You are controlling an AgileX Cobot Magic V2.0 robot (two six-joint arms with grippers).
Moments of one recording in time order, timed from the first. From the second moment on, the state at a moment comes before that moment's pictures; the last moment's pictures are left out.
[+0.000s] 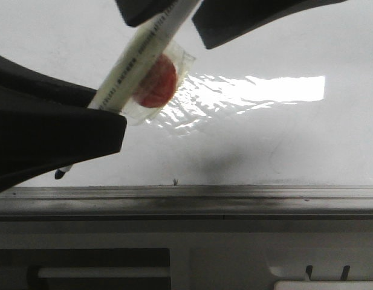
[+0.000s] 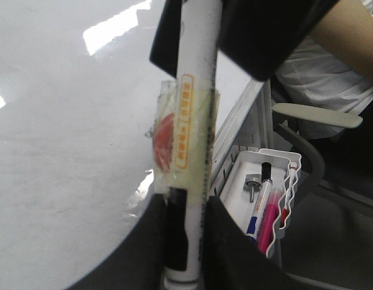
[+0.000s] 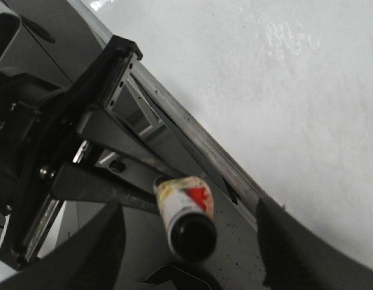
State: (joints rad) left arm -0.88 1.05 -0.23 0.41 -0.59 -0.09; right arm 0.88 1.06 -0.87 0.30 0.48 -0.11
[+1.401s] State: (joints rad) left arm -0.88 0.72 -0.23 0.09 -0.41 -0.06; right arm 0.69 1.09 -1.01 0.16 0.41 -0.01
